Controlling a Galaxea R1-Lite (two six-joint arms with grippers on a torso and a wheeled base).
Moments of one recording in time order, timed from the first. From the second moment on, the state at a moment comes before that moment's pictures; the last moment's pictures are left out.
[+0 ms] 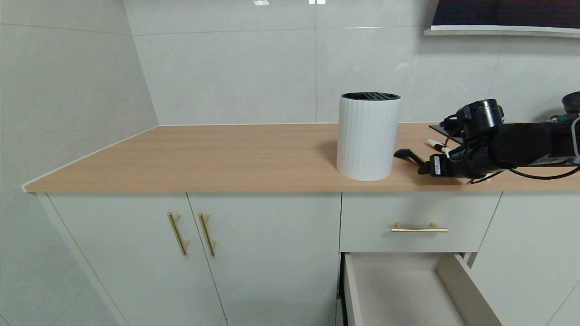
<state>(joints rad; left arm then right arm) 0.00 0.00 0.00 0.01 -0.04 0.01 0.13 2.04 -1.54 0.16 -0.12 0.12</state>
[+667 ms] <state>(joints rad) 0.00 0.00 0.00 0.01 -0.04 0.01 0.12 2.02 -1.53 0.17 -0.13 0.13</state>
